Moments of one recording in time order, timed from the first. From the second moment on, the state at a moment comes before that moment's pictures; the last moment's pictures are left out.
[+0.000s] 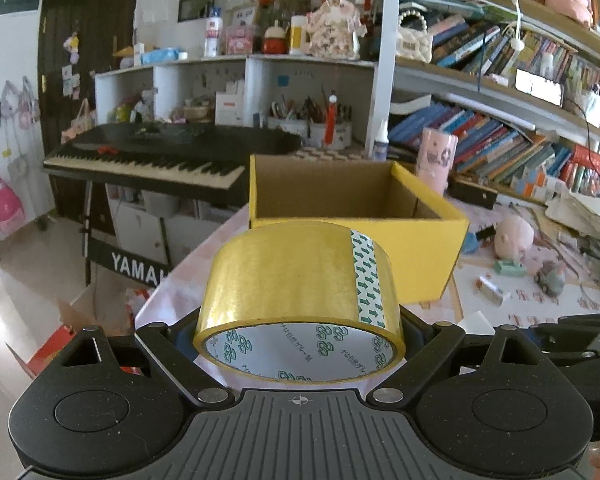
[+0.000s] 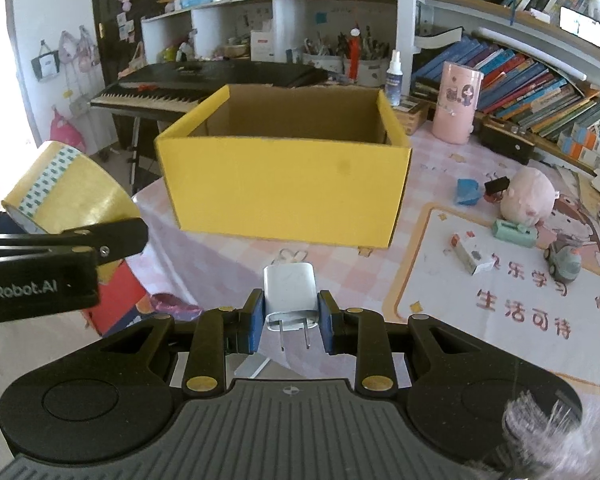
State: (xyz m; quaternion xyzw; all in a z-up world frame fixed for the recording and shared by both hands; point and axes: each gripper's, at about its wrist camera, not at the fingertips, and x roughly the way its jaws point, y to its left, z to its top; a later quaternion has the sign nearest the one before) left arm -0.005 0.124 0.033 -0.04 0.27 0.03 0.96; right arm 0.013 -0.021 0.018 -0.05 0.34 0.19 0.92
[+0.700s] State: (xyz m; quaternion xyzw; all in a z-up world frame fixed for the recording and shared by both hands) left arm 0.089 0.114 0.066 -0.03 0.21 0.06 0.98; right arm 0.128 -0.026 0.065 -0.07 0.26 0.23 0.94
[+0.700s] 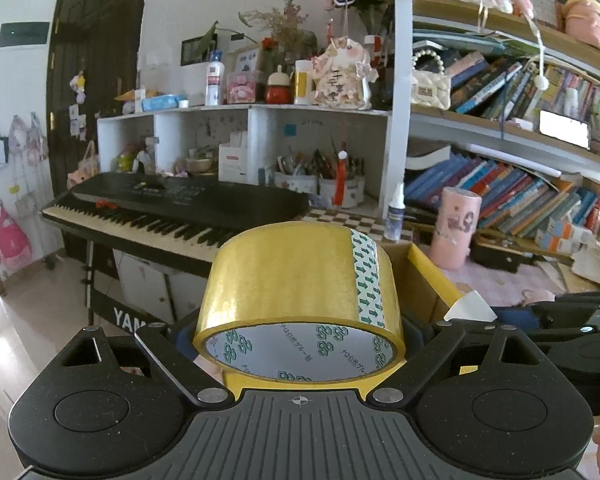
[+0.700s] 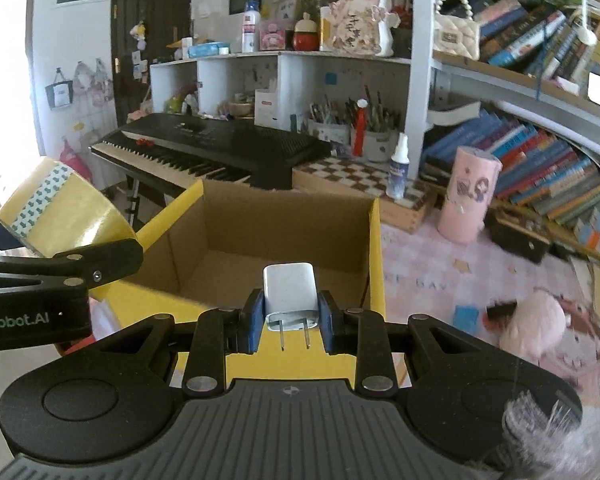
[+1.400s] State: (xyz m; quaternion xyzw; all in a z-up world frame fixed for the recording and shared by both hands) left arm 0.176 0.092 0.031 0.01 0.30 0.10 0.95; right arm 0.226 -0.018 0.041 -0.21 0.26 0.33 0.88
